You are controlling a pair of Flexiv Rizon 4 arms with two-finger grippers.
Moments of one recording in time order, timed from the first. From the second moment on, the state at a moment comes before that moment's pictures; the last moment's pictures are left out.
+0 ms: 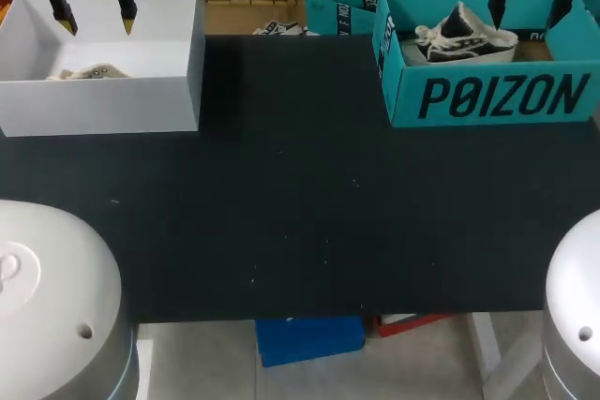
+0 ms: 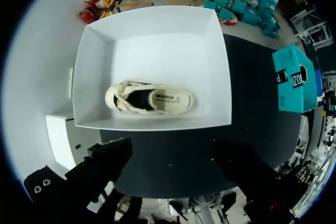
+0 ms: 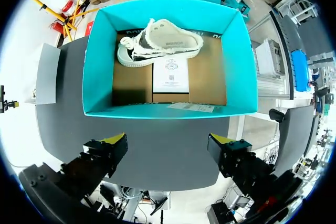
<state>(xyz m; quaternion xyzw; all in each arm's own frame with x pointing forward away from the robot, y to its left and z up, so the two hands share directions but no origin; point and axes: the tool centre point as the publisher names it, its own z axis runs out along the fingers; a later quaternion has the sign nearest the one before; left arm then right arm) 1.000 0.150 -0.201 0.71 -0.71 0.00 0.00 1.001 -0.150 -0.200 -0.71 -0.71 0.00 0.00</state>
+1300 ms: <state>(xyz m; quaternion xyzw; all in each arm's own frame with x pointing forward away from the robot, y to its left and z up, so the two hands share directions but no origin) 1.001 0.150 -0.201 0.71 -0.71 0.00 0.00 1.069 -0.174 -0.223 -0.20 -0.98 0.02 -0.03</state>
